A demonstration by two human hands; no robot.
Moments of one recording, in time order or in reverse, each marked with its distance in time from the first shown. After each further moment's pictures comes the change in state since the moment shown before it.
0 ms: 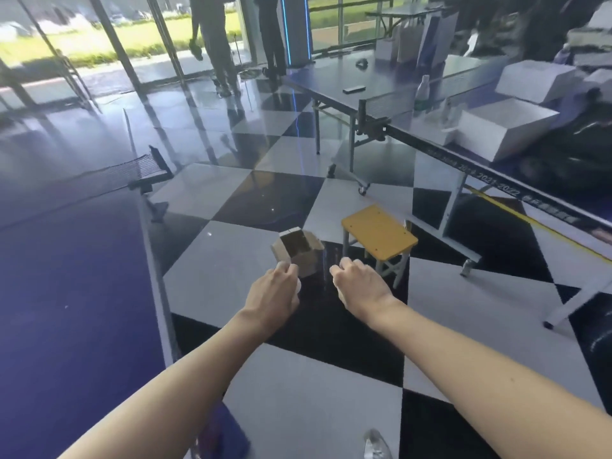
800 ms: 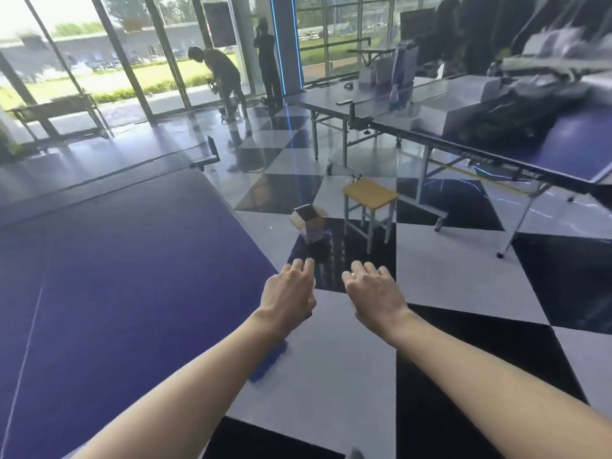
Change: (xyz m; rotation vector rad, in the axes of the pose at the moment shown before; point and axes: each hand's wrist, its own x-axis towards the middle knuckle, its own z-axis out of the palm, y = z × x) left_hand -0.569 0.031 -0.027 0.096 0.135 0.130; right_hand -0.500 -0.339 -0.067 -0.089 0.108 0.142
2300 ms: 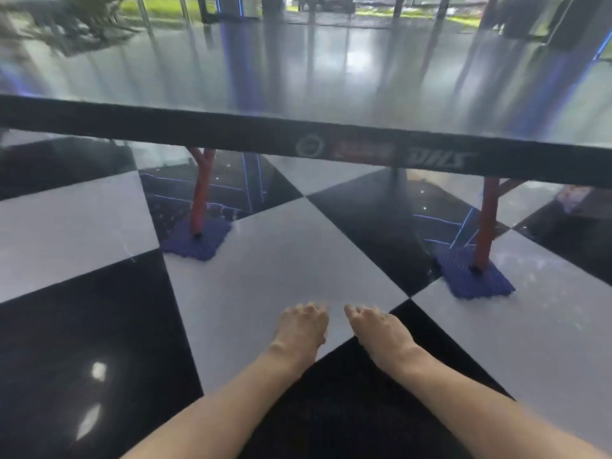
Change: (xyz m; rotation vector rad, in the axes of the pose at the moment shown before) left_hand -0.660 -0.414 0.424 -0.049 -0.249 -0.713; right_hand -0.201 -0.724 0.438 0.038 -0.269 -0.788
